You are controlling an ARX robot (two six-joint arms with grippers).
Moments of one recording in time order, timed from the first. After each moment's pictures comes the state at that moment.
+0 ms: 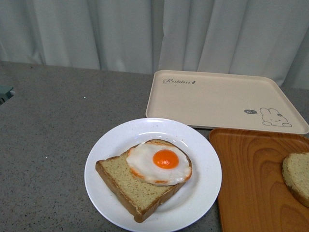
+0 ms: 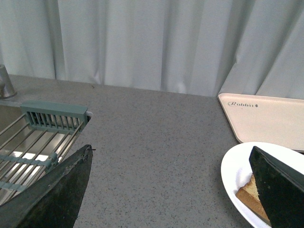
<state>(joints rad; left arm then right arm) 0.00 0.00 0.02 0.00 0.00 -0.01 -0.31 1.60 0.51 0.33 -0.15 0.56</state>
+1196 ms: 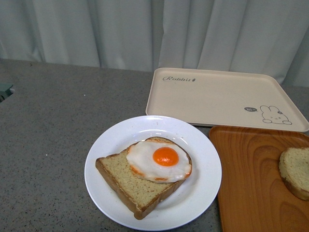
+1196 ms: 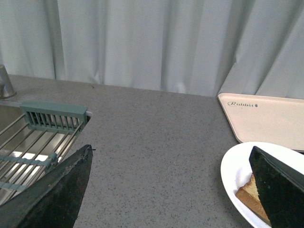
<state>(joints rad) 0.00 0.00 0.02 0.00 0.00 -0.01 -0.24 1.79 0.56 0.35 -0.14 0.55</state>
